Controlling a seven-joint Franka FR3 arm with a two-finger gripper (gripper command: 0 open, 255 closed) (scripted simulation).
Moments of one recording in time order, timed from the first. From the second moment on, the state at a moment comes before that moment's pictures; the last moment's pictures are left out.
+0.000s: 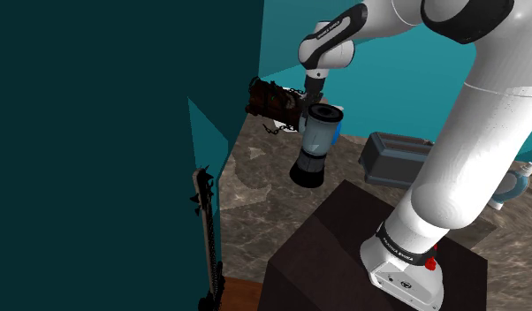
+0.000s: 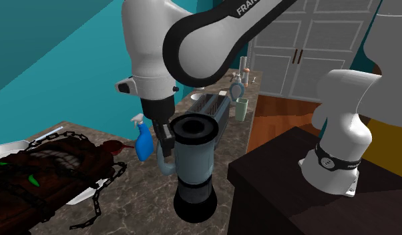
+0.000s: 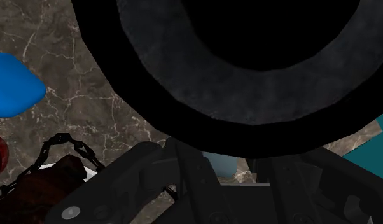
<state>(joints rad) -0.07 0.14 -0.41 -2.10 0.05 2.23 -0.40</state>
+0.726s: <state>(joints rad) -0.07 0.13 -0.41 -2.09 0.05 2.20 -0.39</state>
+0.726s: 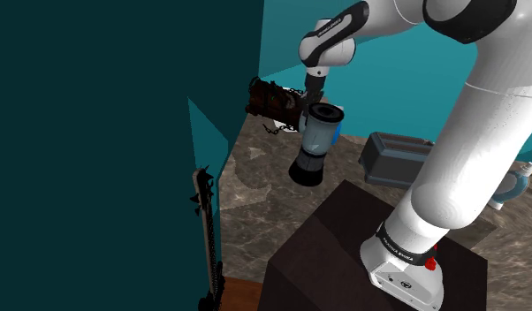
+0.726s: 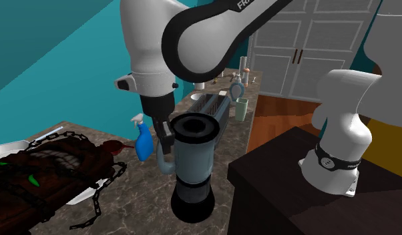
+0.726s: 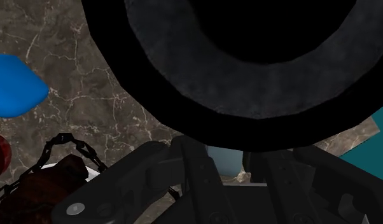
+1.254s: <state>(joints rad) -0.06 0.07 -0.42 -2.04 0.02 2.11 -0.38</state>
